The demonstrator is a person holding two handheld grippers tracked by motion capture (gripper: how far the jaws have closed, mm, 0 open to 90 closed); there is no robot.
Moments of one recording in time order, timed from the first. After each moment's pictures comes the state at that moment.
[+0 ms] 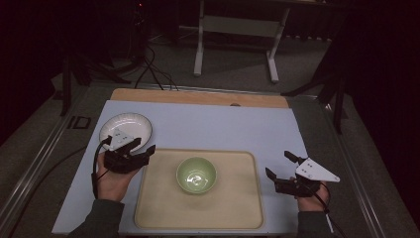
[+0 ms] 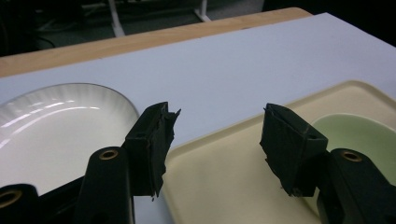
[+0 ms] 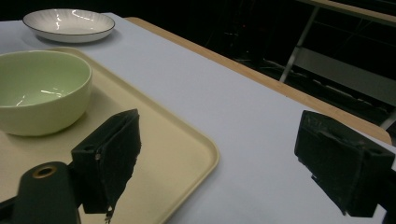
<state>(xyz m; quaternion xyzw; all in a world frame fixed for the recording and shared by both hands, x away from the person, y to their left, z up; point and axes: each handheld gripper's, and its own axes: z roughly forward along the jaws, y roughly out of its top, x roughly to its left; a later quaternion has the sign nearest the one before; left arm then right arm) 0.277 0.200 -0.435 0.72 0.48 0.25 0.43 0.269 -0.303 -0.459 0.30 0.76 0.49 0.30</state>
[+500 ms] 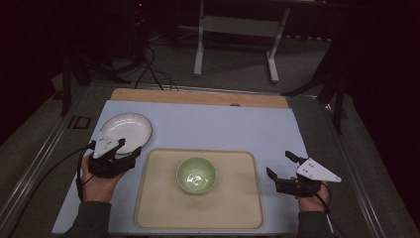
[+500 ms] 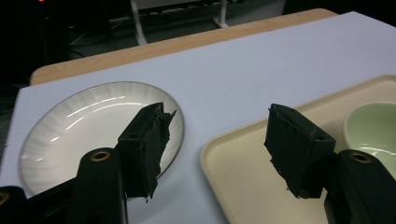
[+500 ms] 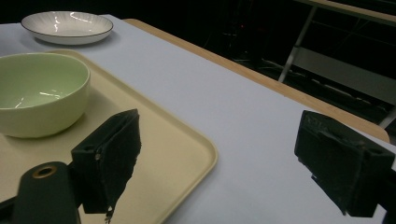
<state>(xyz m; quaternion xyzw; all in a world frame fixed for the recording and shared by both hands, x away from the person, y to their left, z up) 0.262 0.232 -0.442 0.70 0.49 0.30 0.42 0.268 -0.304 -0.459 0.30 0.76 0.49 0.30</state>
